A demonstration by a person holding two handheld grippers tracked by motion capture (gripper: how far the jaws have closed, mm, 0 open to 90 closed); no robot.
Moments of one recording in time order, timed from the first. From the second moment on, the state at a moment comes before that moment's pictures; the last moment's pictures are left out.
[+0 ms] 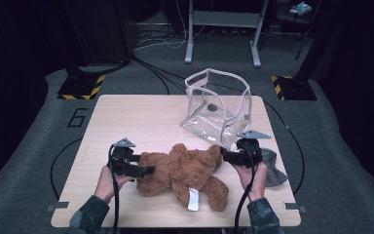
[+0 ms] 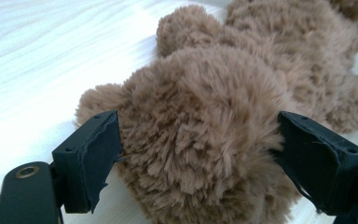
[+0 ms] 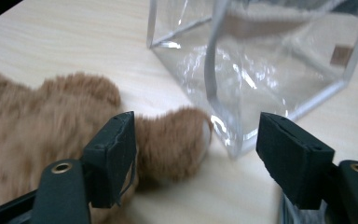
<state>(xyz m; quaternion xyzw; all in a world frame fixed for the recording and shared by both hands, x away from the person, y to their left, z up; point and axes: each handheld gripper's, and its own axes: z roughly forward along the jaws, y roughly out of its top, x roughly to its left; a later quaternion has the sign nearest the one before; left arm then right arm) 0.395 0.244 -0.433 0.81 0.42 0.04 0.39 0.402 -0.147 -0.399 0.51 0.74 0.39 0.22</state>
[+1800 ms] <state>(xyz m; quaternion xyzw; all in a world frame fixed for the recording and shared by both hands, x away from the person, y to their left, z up) 0.392 0.245 -0.452 0.82 0.40 0.00 0.41 0.509 -0.098 -0.408 0.52 0.73 0.36 0.25</state>
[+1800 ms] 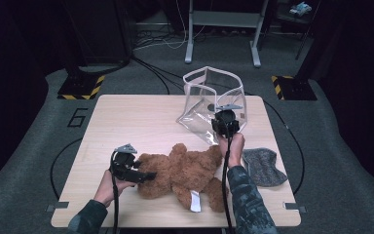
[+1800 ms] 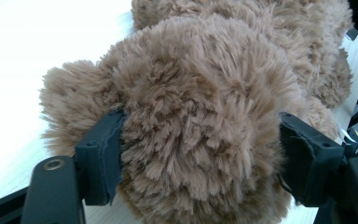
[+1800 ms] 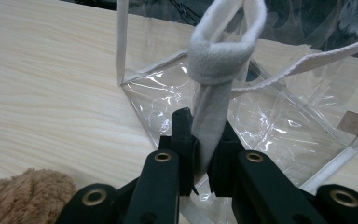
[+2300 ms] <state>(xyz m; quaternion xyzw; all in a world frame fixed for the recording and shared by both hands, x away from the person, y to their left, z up) 0.392 0.246 -0.454 0.82 0.40 -0.01 0.41 0.494 -0.114 -0.405 0.47 0.77 0.39 0.20</state>
